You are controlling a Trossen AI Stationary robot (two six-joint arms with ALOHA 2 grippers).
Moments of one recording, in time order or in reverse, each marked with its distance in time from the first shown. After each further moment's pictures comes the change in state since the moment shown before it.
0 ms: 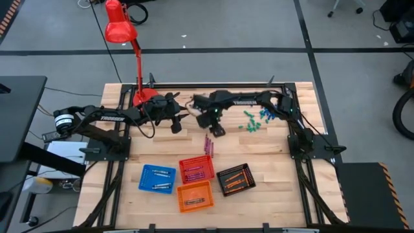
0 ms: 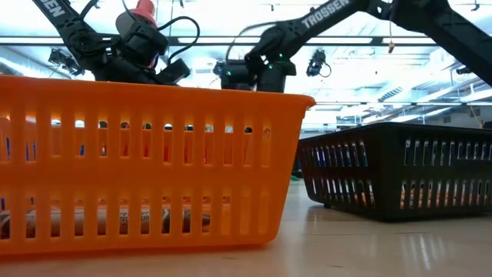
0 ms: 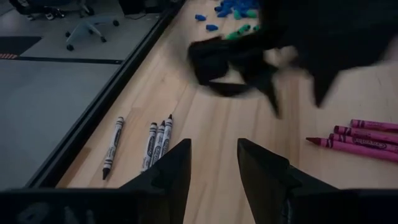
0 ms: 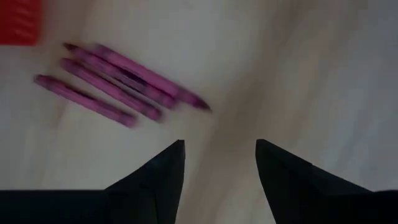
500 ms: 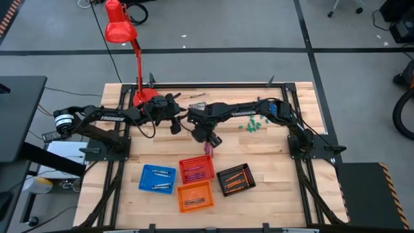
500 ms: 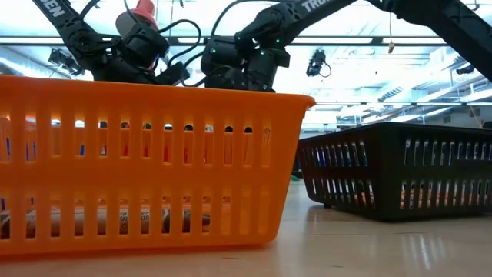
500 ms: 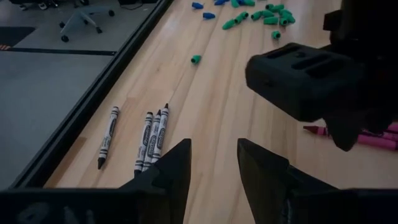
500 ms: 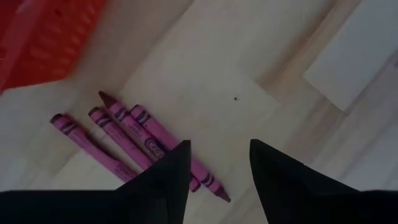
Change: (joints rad) left arm 0.000 0.000 0.000 -0.038 0.000 -0.001; right arm 0.144 0.009 -0.003 0.147 0.062 -0.181
